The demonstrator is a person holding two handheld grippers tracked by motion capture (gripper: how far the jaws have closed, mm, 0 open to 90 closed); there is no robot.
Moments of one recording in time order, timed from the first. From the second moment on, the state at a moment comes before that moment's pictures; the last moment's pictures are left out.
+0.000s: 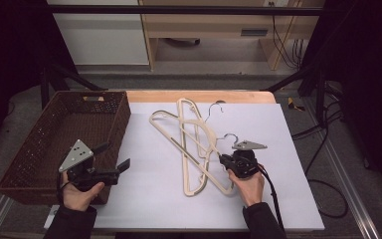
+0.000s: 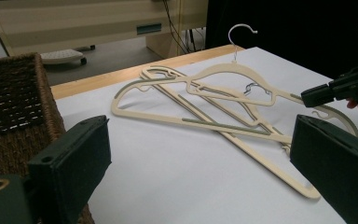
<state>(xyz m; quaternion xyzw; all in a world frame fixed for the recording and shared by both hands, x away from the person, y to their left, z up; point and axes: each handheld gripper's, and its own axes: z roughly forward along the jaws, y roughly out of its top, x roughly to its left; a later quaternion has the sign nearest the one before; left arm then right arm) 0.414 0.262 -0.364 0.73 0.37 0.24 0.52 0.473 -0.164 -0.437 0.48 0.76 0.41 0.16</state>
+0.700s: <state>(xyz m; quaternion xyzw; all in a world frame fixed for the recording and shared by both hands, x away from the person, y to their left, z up) 0.440 0.203 -0.355 0.74 0.35 0.20 0.53 0.465 -0.158 -0.434 0.45 0.77 0.42 0.14</state>
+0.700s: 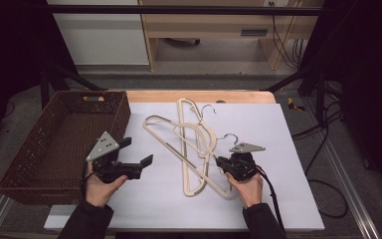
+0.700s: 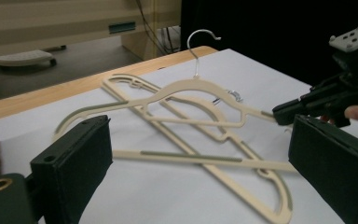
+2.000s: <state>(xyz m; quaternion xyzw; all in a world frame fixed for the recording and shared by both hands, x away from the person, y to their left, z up) 0.574 0.066 -0.392 0.79 0.34 0.18 0.48 0.465 -0.162 -0.432 0.45 0.77 0.43 0.13</state>
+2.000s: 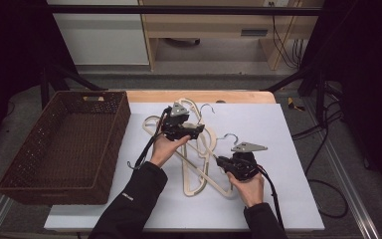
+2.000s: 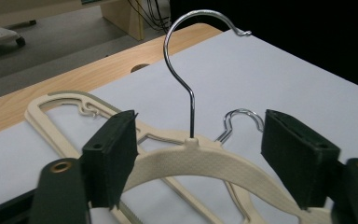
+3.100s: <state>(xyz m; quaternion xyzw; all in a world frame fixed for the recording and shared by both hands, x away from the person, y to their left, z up) 0.559 0.063 -0.379 0.81 0.30 0.20 0.46 0.459 -0.161 -0.426 0.42 0.77 0.47 0.12</state>
